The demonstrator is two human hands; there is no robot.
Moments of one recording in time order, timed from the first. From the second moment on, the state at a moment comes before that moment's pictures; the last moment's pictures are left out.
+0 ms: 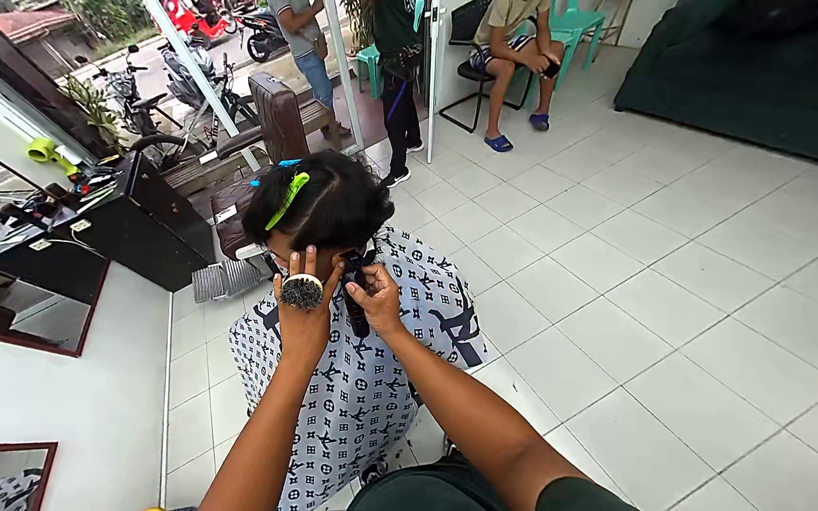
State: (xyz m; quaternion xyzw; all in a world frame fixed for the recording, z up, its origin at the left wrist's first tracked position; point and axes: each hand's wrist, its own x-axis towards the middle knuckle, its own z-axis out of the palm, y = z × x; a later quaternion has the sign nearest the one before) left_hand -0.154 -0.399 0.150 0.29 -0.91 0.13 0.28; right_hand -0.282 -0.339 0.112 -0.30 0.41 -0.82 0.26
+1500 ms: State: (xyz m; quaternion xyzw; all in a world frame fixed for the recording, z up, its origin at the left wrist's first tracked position) left_hand -0.157 -0.397 0.145 0.32 -0.90 0.15 0.25; right_hand -0.295 -0.338 0.117 -0.34 0.41 -0.79 0.30
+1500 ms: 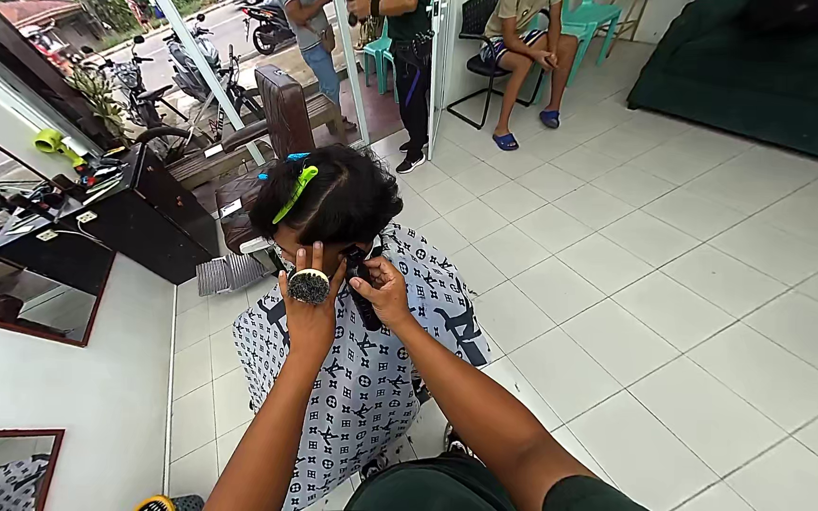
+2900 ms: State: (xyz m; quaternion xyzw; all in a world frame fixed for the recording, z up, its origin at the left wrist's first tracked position) left_hand -0.144 -0.400 0.139 0.34 -0.88 0.17 0.28; right_hand -0.327 -0.318 0.147 -0.52 0.61 -0.58 0.15
